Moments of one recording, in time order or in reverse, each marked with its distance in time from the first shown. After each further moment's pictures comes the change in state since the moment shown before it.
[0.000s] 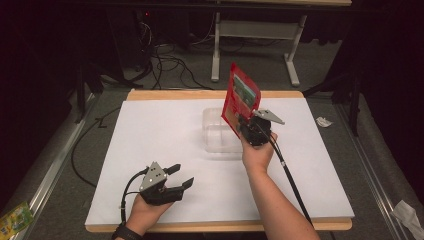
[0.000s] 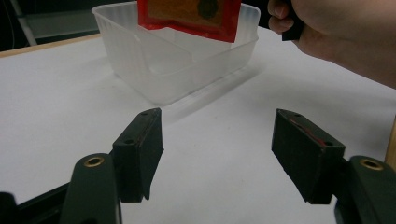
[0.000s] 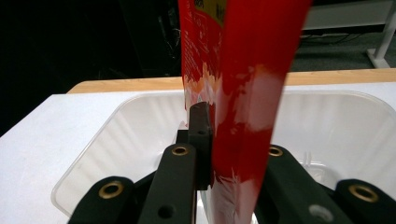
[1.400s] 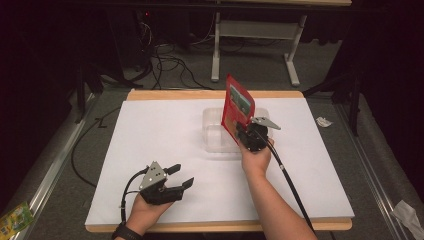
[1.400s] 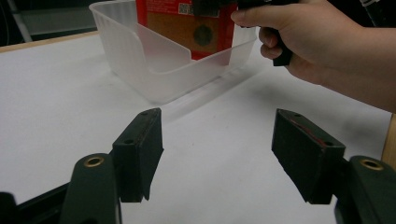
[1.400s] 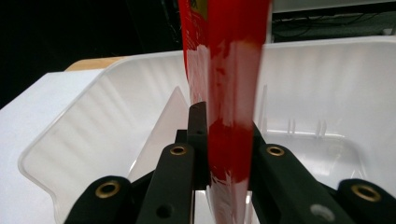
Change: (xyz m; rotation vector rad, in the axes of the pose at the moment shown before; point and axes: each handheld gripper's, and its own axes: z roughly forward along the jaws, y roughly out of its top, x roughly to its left) left arm 0.002 -0.001 0.001 0.004 -0.012 -0.013; right arm -0.010 -0.029 0.017 0.062 0.025 0.011
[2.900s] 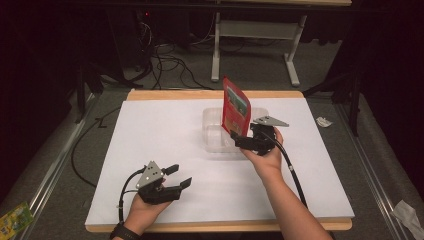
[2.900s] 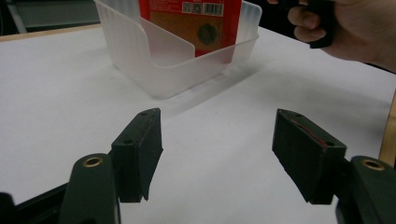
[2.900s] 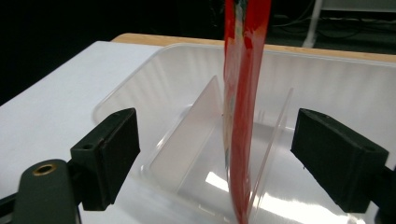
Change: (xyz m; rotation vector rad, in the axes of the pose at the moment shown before) left arm 0.007 -0.005 0.000 0.008 -0.016 -0.029; right arm -0.005 0.016 -0.038 0.068 0.168 -0.148
